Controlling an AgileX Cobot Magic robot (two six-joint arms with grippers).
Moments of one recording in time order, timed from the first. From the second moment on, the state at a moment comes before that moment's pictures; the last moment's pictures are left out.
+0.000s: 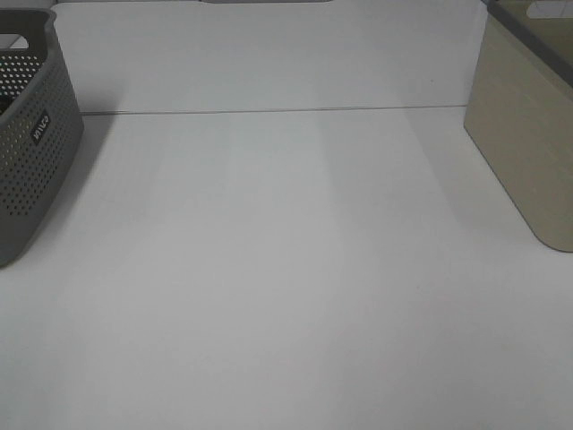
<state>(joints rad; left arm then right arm) 0.02 0.00 -0.50 -0.06 1.05 0.04 0.12 0.25 -0.59 0.04 1.19 0.01</state>
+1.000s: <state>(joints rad) 0.02 0.00 -0.50 -0.06 1.05 0.04 0.12 0.08 -0.51 0.01 1.07 -0.03</state>
